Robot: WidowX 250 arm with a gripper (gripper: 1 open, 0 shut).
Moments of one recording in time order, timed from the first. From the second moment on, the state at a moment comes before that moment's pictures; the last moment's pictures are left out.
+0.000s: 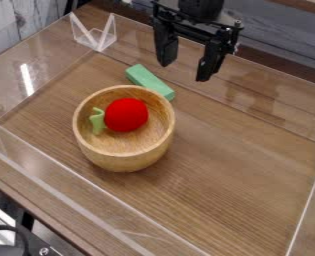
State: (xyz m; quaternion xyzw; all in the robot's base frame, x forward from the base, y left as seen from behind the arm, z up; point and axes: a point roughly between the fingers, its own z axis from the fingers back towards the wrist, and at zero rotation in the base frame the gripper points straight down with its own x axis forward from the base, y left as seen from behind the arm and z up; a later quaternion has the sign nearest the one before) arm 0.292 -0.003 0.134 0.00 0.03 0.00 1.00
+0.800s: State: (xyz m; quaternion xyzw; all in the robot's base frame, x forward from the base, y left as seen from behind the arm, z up) arm 0.251 0.035 0.095 -0.01 0.07 -0.02 1.00
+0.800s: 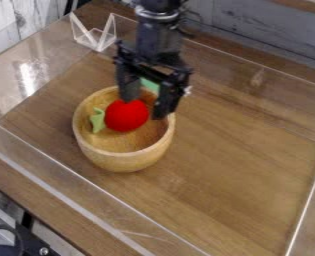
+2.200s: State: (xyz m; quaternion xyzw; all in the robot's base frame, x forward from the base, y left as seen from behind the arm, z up) arm 0.252 0.083 0.062 -0.01 0.06 -0.03 1.00
